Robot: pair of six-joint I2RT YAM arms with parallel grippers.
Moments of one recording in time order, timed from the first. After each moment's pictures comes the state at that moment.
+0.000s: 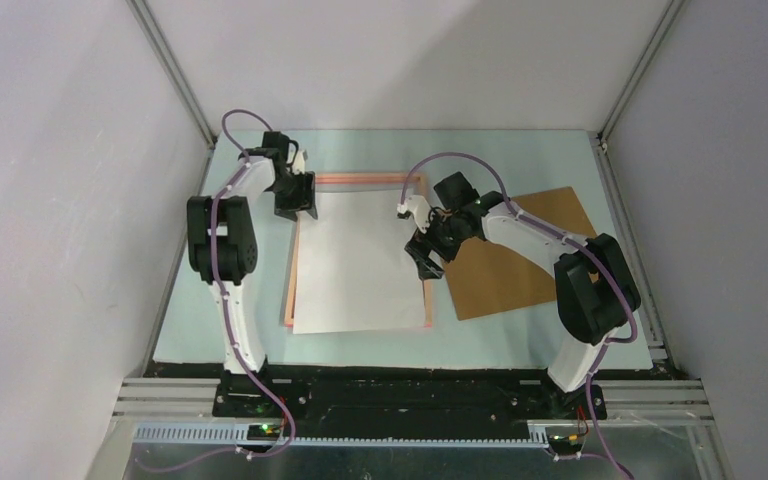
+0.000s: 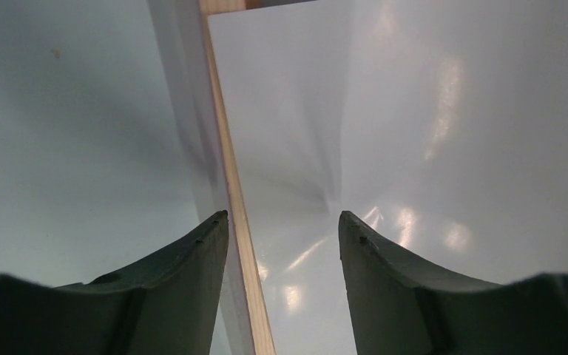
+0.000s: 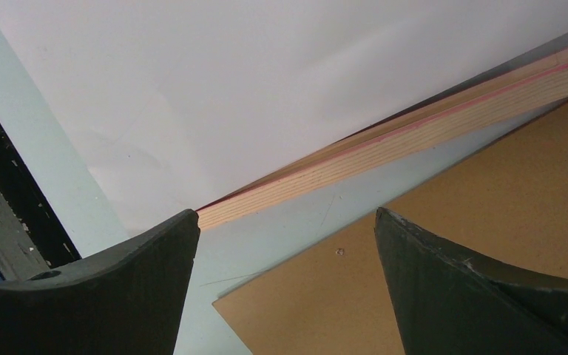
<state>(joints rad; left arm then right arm) -0.04 2.16 1.73 -0.81 0.19 -0.07 0.57 1.75 1.29 -0.63 -0.44 -0.45</state>
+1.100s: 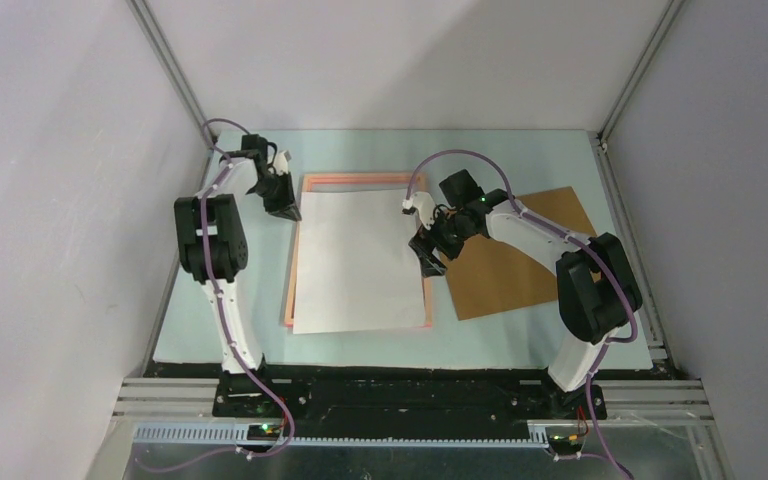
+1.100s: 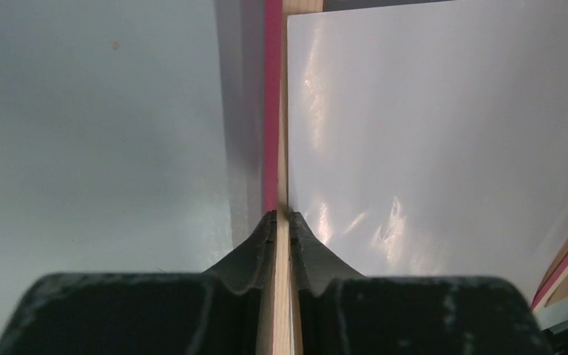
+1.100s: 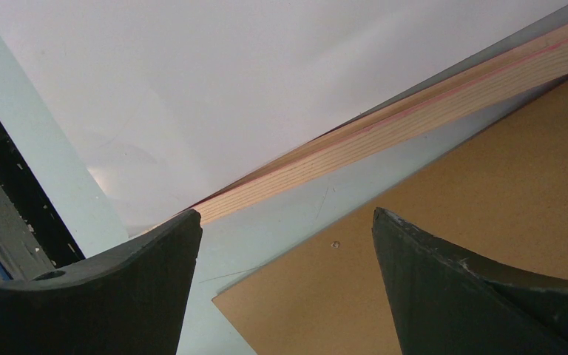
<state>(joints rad) 0.06 2.18 1.73 -0.81 0.32 -0.08 0.54 1.75 1.29 -0.64 -0.46 -0.43</state>
